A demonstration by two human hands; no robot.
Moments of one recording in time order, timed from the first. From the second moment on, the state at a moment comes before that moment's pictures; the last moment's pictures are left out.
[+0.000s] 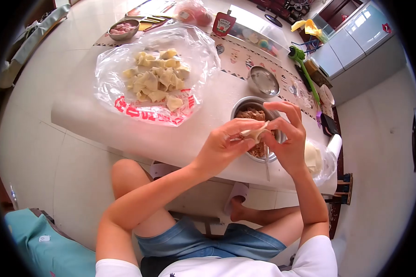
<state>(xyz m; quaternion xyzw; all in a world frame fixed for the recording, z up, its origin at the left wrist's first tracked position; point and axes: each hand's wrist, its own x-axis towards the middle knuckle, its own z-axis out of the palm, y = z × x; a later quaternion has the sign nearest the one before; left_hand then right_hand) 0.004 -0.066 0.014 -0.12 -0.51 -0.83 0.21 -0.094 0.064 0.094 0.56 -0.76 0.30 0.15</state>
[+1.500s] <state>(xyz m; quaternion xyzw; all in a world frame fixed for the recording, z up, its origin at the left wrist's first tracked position) -0.009 -0.072 0.010 -0.04 -0.35 -0.93 0.04 -0.174 0.279 0.041 0.22 -0.94 0.27 -0.03</state>
